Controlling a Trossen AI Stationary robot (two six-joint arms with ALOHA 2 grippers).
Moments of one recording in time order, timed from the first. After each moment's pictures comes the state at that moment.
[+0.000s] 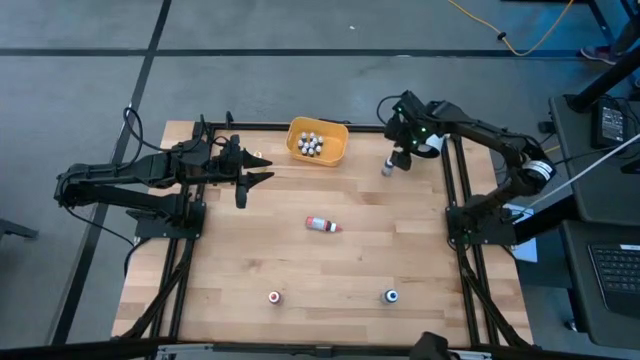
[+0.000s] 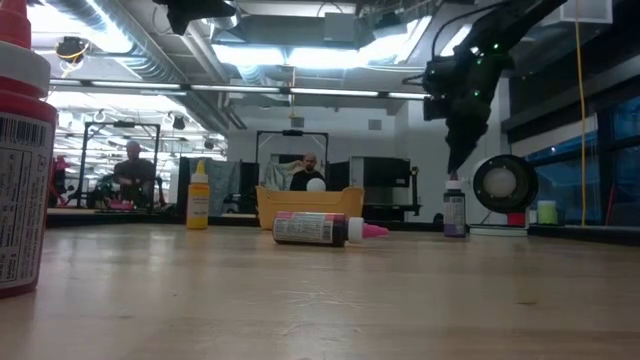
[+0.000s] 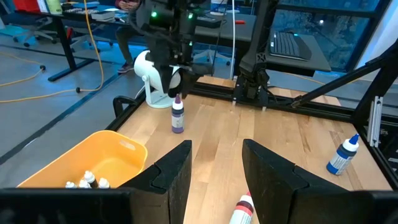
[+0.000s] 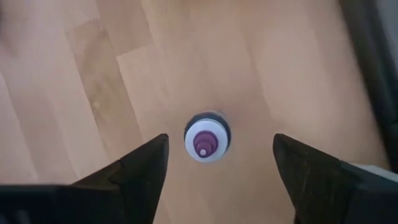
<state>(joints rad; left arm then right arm) 0.11 0.78 0.82 -0.27 -0.14 -0.11 -0.80 1.50 1.14 -0.91 -0.21 -0.45</state>
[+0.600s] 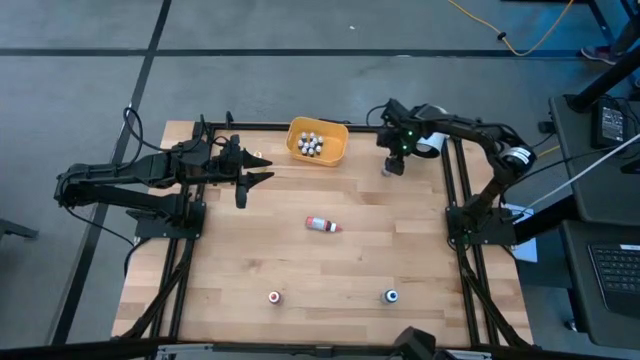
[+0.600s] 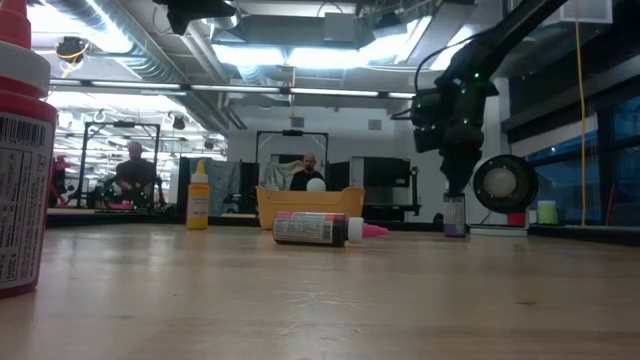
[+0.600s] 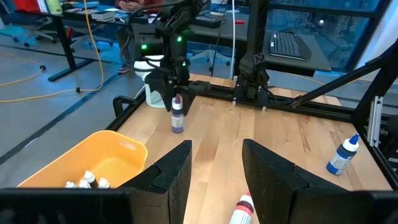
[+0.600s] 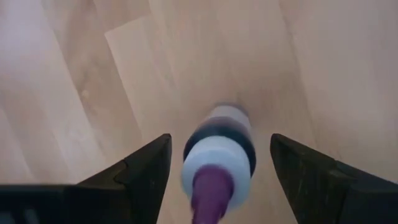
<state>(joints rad) 0.11 0.78 0.82 -0.27 -0.14 -0.11 -0.79 1.68 1.14 -0.90 -0.24 -0.45</state>
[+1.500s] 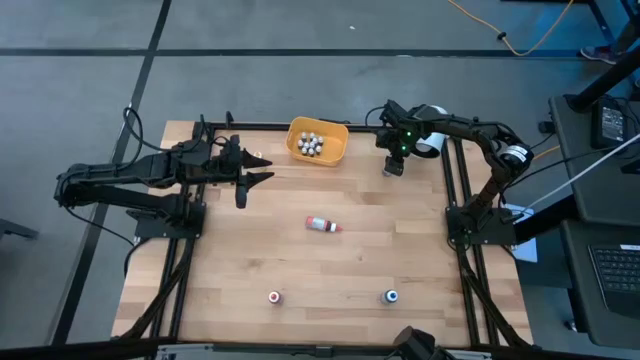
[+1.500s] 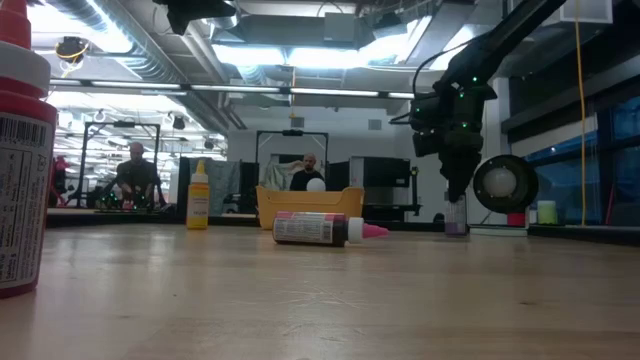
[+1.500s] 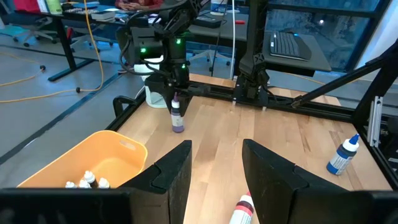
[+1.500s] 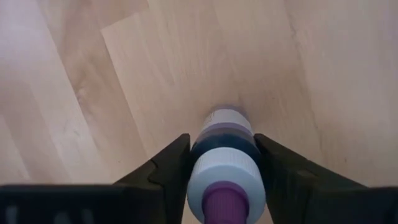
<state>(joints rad) 0.12 0.78 0.82 -0.27 -0.14 -0.11 -0.79 1.70 1.14 -0.89 -0.24 -0.45</state>
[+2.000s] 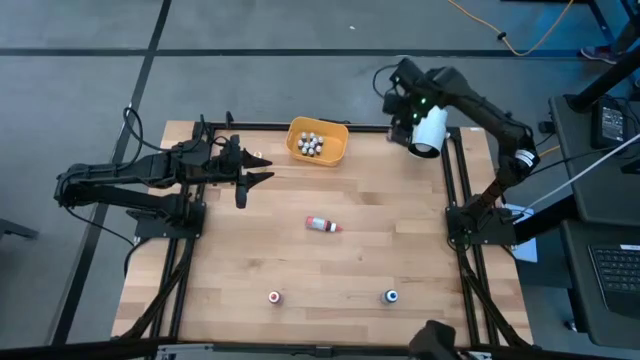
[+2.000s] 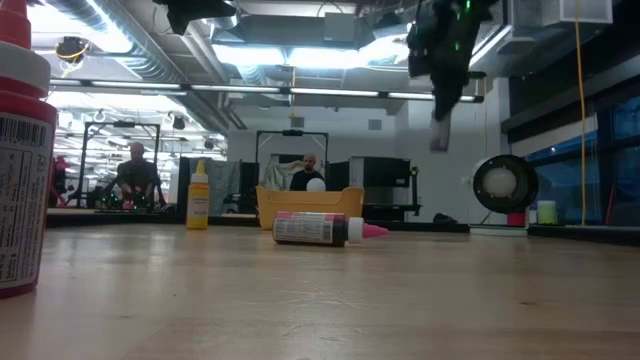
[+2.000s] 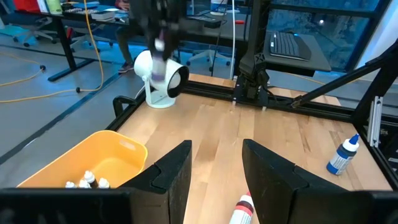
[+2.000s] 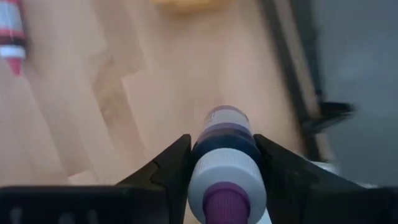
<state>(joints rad) 0.12 0.78 0.82 -0.27 -0.14 -0.11 -0.78 1.65 1.69 -1.33 -0.13 -0.45</state>
